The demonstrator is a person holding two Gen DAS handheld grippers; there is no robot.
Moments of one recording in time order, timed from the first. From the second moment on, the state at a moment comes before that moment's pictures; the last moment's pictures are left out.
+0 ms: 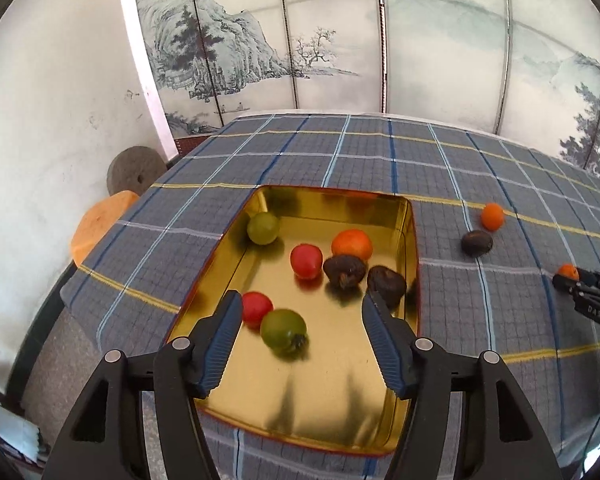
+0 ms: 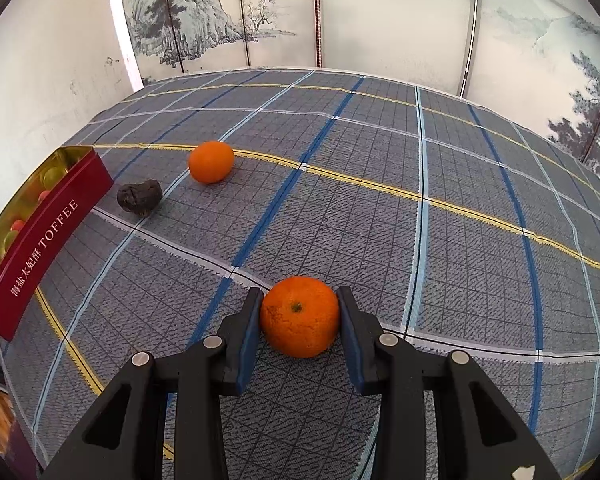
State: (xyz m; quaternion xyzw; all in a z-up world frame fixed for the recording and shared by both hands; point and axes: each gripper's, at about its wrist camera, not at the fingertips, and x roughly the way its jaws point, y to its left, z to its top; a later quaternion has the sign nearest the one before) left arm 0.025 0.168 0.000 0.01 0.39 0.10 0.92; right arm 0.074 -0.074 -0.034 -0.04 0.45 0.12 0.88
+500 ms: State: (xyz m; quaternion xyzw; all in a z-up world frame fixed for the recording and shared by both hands) left arm -0.004 0.186 -0.006 0.01 0.39 0.12 0.91; right arm 0.029 -0.037 -0.026 -0.01 0.46 0.19 0.87
